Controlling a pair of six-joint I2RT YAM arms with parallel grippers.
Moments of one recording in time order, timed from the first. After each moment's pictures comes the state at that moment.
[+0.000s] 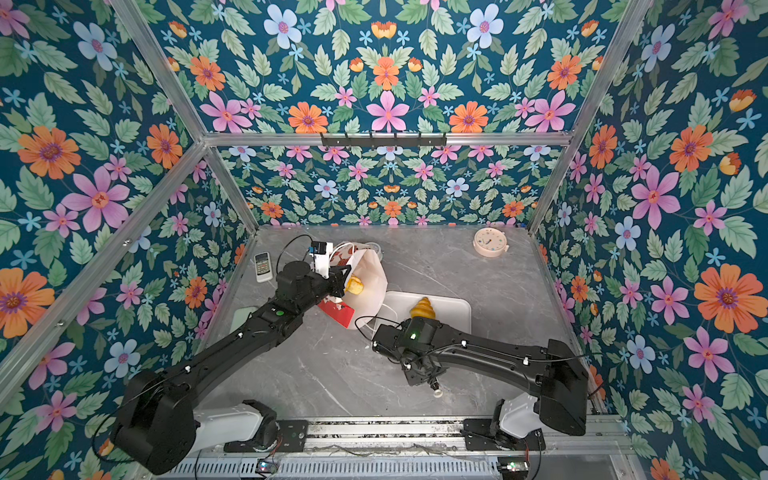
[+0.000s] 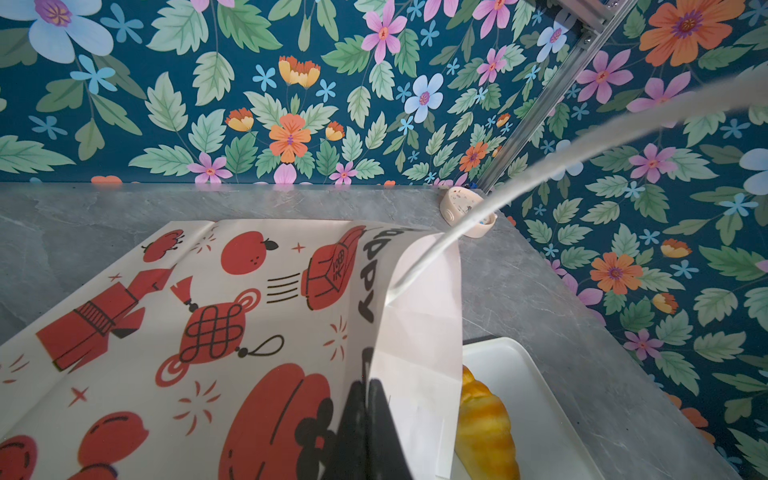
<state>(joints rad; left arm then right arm) -0.50 1.26 0.79 0.20 0.12 -0.33 1.14 1.46 1.18 -1.33 0.18 0.77</state>
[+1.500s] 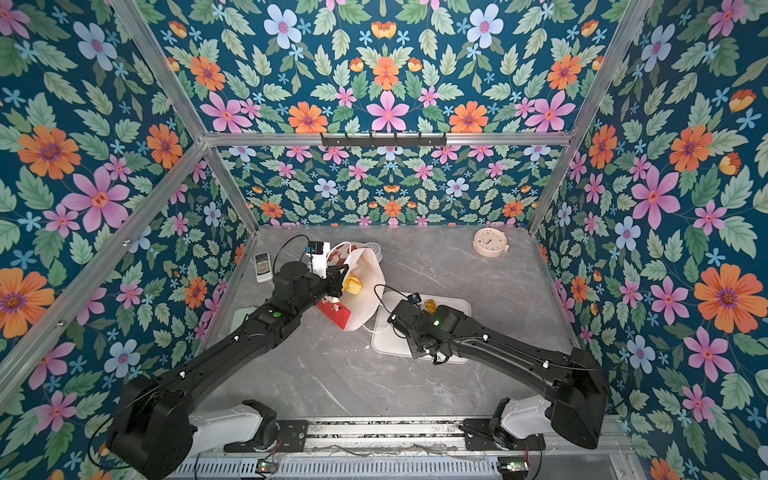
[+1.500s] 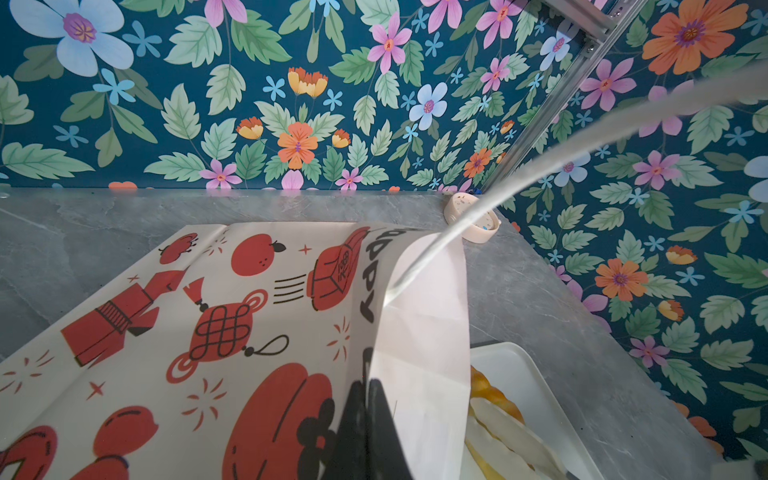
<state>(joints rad) -0.50 1.24 0.79 0.18 0.10 -0.33 0.96 1.34 1.08 -1.06 0.32 0.60</state>
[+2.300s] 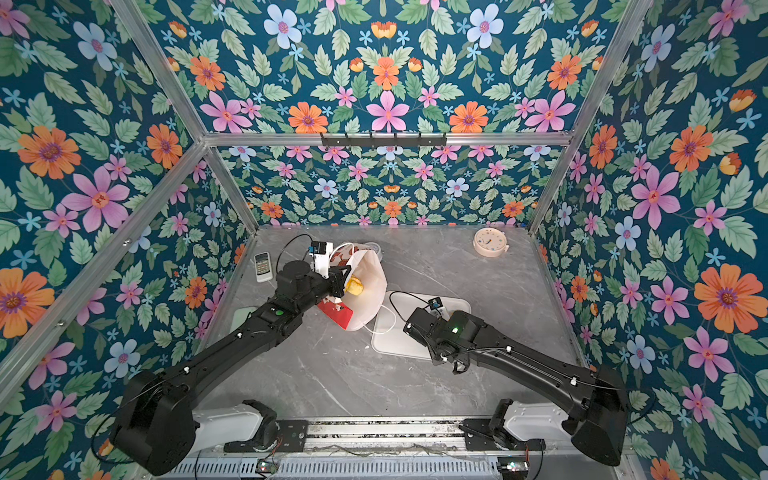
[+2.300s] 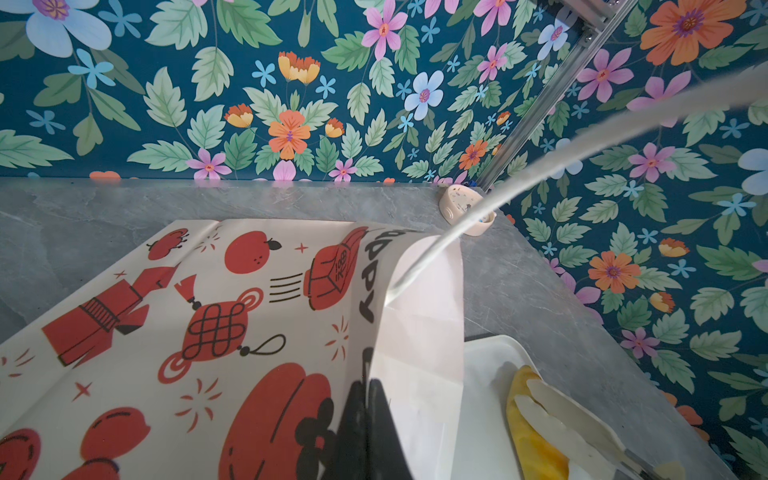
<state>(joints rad) -0.50 1.26 0.80 0.18 0.12 -0.34 0.96 1.20 1.05 -1.22 0.42 0.66</state>
